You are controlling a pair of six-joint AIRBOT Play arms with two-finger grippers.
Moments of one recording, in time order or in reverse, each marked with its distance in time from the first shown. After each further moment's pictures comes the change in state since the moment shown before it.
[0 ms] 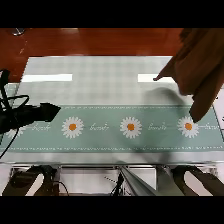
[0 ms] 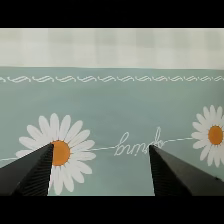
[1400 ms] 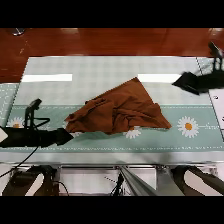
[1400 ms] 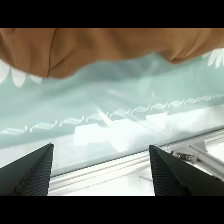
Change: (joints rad) left arm 0.002 -0.029 -0.217 -0.138 -0.264 -0.042; right arm -0.063 -0.153 -0.742 -0.228 0.125 0.178
